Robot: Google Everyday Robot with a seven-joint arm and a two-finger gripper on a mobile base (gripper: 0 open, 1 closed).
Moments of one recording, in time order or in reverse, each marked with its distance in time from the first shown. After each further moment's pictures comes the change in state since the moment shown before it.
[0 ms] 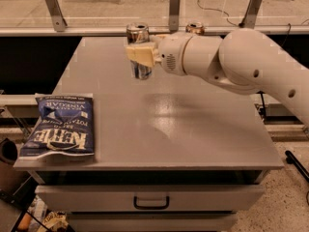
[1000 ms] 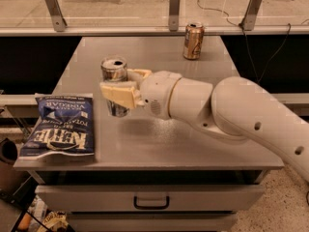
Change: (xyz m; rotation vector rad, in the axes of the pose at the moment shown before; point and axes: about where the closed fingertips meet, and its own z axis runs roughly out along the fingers) arm 0.031 0.113 -0.022 -0.140 -0.062 0.034
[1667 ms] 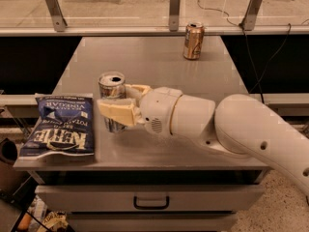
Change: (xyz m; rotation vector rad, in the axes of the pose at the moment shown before) arm 0.020 0.031 -0.013 -0.046 0.003 0.029
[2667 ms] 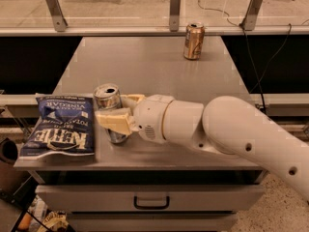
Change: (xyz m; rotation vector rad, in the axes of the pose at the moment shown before) arm 0.037 0.005 0.012 0.004 0.133 -0.018
